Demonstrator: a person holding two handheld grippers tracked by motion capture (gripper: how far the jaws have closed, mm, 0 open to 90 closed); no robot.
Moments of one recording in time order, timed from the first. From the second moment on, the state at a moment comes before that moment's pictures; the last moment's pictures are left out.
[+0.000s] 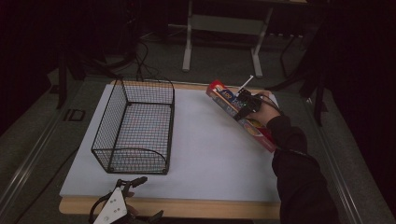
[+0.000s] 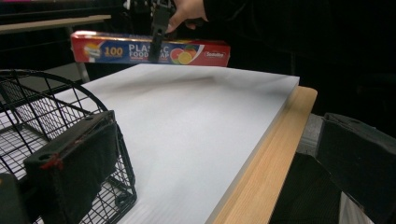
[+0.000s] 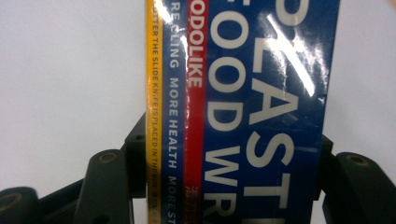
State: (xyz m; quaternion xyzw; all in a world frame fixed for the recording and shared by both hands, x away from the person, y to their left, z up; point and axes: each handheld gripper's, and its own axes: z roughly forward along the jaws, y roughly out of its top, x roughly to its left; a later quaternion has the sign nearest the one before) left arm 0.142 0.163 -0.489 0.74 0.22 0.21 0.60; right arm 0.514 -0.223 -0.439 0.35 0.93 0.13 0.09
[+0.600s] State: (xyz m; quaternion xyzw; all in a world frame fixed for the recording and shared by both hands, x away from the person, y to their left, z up) left arm 0.143 0.159 -0.489 0.75 0.21 0.21 0.59; right arm 0.477 -0.166 -0.386 0.38 0.89 0.22 0.13
